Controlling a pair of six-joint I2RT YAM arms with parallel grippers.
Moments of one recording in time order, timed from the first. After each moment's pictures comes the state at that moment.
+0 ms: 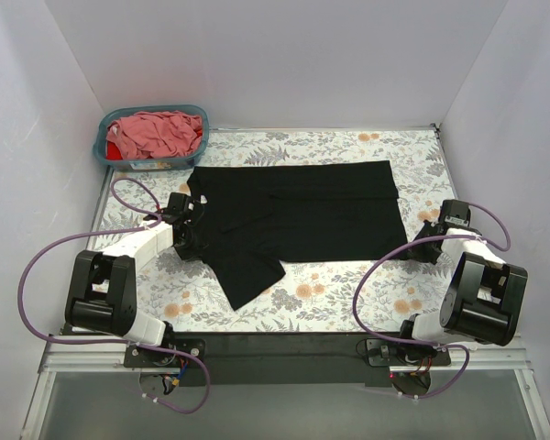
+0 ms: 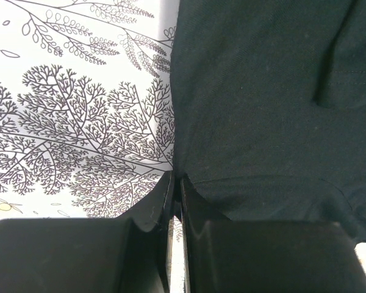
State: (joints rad) left arm -0.18 1.47 0.78 -0.53 -0.02 -0.71; right arm -0.29 1.40 0.68 -0.40 -0.14 0.33
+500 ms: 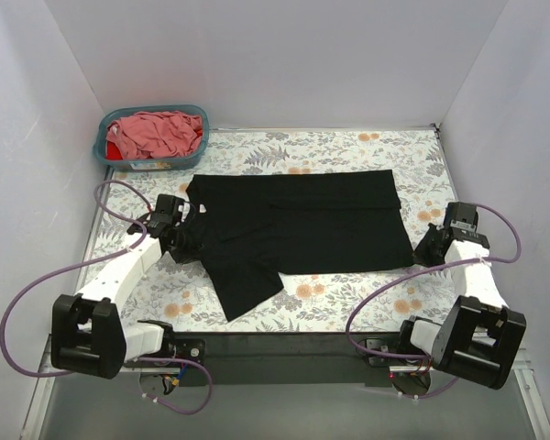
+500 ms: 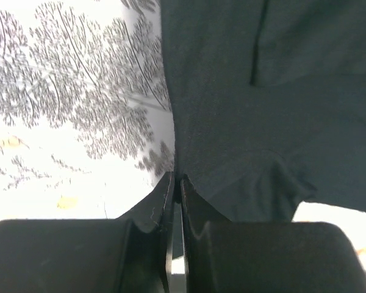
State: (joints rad) left arm -0.18 1.24 0.78 -0.68 0.05 -0.72; right arm -0.29 1.18 0.69 -0.64 -0.09 0.30
